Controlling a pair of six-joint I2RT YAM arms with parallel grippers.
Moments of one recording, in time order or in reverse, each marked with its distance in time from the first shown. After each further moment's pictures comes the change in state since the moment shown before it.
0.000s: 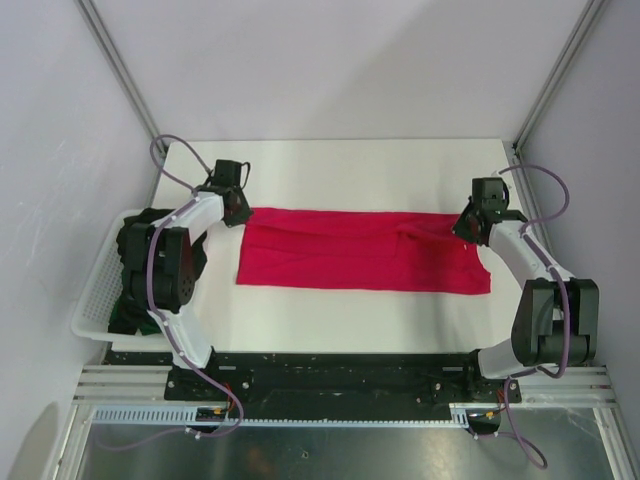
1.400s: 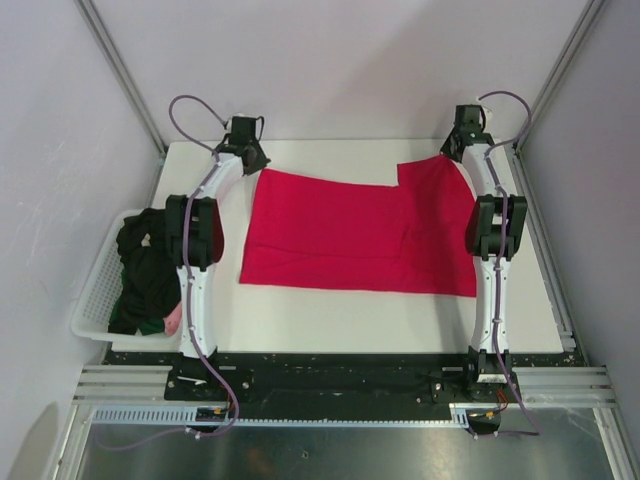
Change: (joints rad) left arm -0.017 0.512 0.751 -0.008 0.020 -0.044; right arm -0.026 1.112 1.415 -0.104 0.051 -0.095
